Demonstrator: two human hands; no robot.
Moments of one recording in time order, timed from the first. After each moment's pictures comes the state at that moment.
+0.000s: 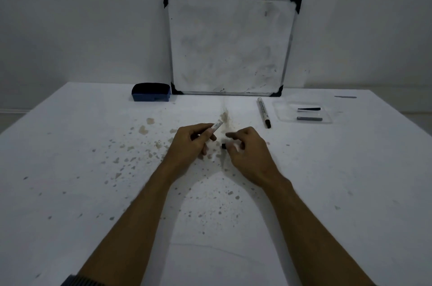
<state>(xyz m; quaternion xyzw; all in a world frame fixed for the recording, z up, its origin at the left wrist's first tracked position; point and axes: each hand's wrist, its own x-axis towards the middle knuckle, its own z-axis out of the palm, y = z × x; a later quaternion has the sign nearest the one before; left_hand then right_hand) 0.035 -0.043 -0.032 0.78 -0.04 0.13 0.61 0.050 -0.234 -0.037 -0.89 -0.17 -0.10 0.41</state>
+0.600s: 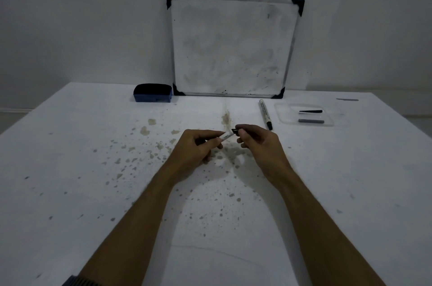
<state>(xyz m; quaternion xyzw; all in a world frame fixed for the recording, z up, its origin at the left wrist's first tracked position) 0.028 -0.047 -0.030 0.77 -0.07 0.07 0.64 0.054 -0.250 -0.021 -0.74 -0.12 -0.02 0.66</state>
